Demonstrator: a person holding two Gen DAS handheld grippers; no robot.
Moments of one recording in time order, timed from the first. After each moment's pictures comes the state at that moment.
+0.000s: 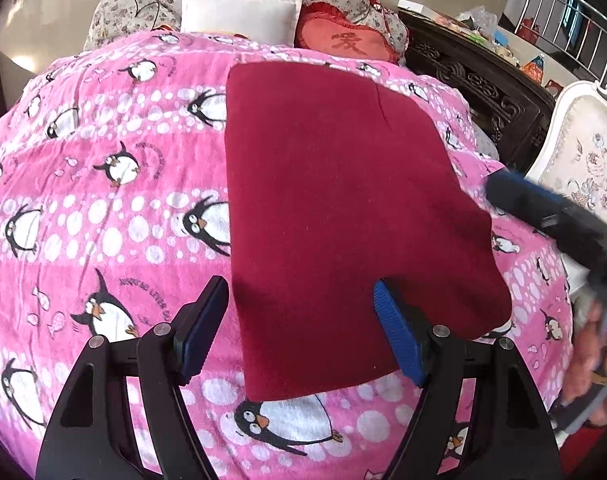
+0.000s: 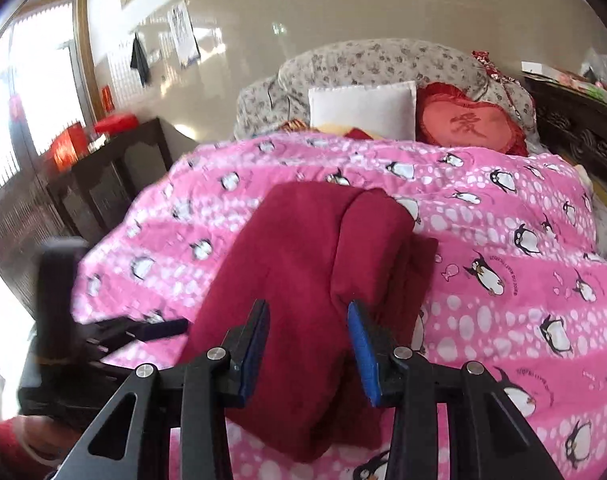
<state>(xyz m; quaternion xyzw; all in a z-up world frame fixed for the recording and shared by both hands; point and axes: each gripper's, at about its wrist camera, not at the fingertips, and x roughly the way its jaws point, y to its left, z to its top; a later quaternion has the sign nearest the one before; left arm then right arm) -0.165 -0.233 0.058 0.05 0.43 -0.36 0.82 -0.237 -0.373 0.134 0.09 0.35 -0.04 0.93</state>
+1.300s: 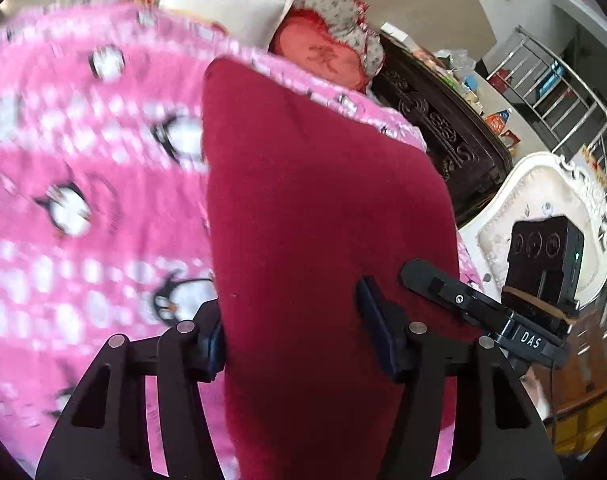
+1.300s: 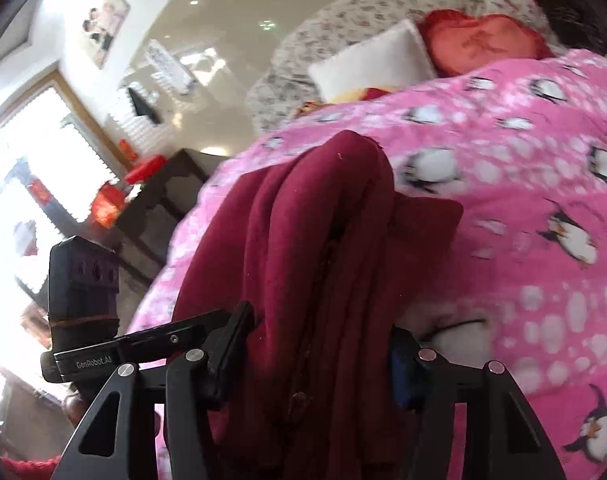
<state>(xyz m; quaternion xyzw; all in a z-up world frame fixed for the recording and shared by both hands) -0.091 -0.231 0.084 -0.06 0.46 -0.44 0.77 -0.189 -0.421 0.100 0.28 0.34 0.07 0.90</state>
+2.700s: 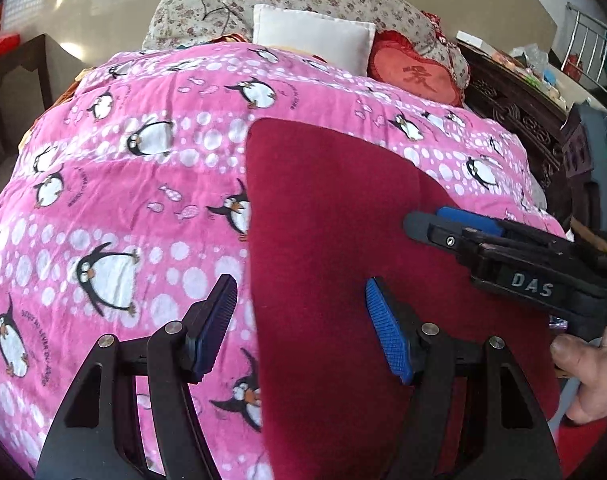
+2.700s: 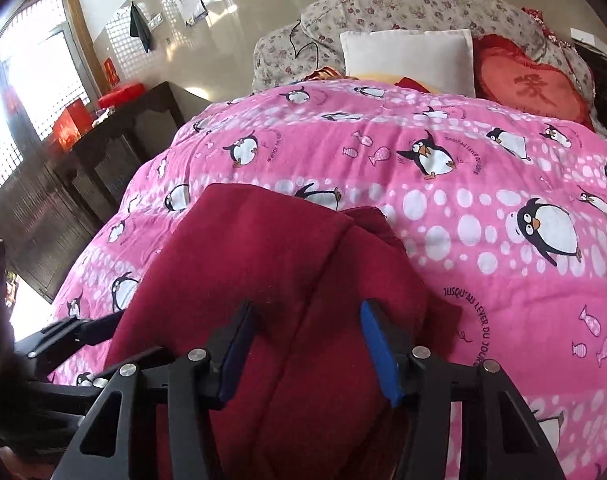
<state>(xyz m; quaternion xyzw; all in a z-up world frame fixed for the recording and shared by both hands) -0.079 -0.183 0.057 0.03 0.42 -0.28 0.86 -0.082 -0.344 0.083 0.13 0.41 0.03 0.90</state>
